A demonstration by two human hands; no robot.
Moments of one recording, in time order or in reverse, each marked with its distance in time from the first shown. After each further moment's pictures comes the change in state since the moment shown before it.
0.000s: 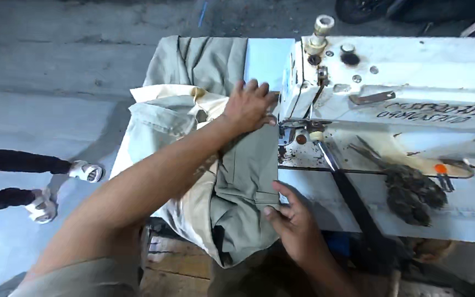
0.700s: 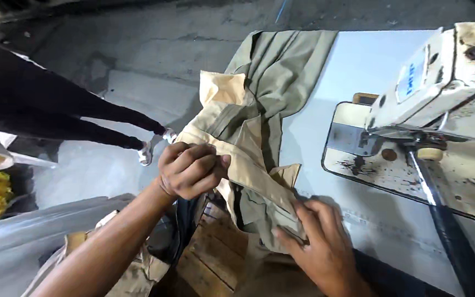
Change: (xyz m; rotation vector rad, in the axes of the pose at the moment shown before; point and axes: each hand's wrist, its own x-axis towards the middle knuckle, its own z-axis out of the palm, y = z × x) left_hand -0.266 -0.005 -0.106 0.466 0.515 0.245; right_hand 0.000 0.023 0.042 -0.722 0.052 -0.822
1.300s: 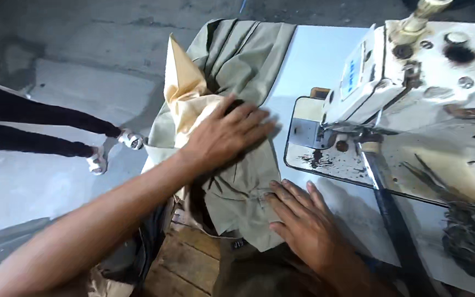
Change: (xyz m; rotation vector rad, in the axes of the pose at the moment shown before) left_hand 0.089 0.013 0.107 -0.325 -0.618 -0.151; right_hand 0.015 0.044 -0.032 -0.262 -0.387 -0.213
